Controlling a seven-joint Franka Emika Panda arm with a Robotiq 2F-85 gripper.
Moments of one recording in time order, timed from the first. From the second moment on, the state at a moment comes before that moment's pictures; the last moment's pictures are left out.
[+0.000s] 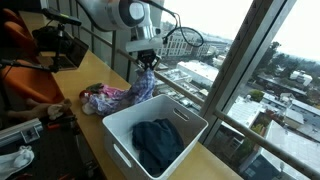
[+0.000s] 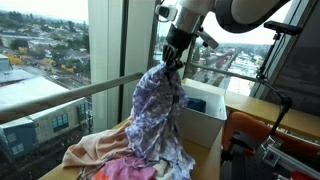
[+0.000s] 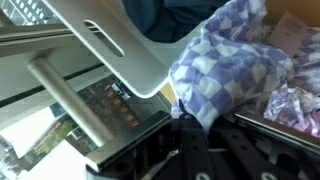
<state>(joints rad) 0.06 0.24 0.06 -1.97 -0.42 2.48 -0.52</state>
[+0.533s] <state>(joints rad) -0.01 0.17 0.03 -1.69 -0.40 2.36 -0.61</state>
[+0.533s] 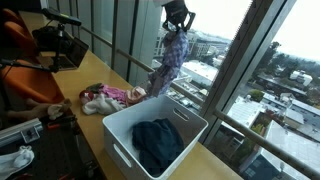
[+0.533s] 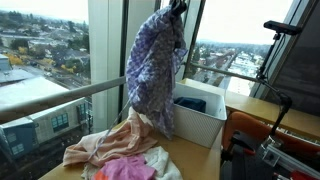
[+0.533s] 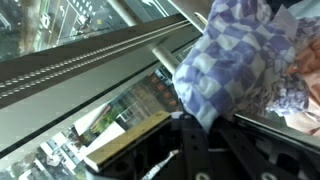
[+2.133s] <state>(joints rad) -0.11 0.17 0.00 -1.25 -0.35 2.30 -0.67</state>
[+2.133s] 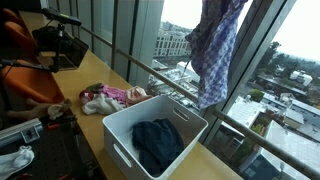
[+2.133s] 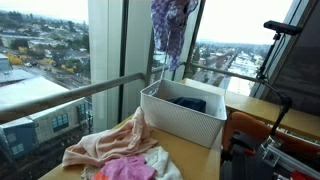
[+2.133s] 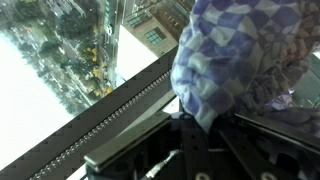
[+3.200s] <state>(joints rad) -0.13 0.16 0.00 -1.29 -0.34 2.30 -0.66</state>
